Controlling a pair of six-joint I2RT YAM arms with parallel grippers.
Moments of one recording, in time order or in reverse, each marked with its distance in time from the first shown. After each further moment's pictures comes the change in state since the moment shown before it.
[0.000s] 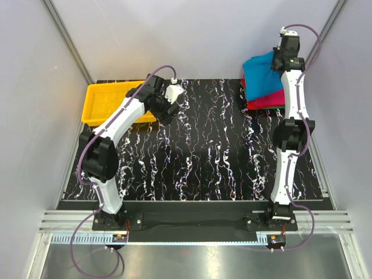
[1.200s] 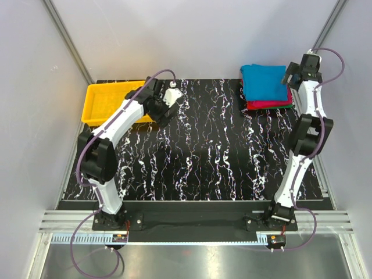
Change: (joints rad) left arm 0.001 -0.005 -0.029 -0.006 -0.055 0.031; right arm -0.205 -0.060 -0.376 0.186 -0.023 0.153
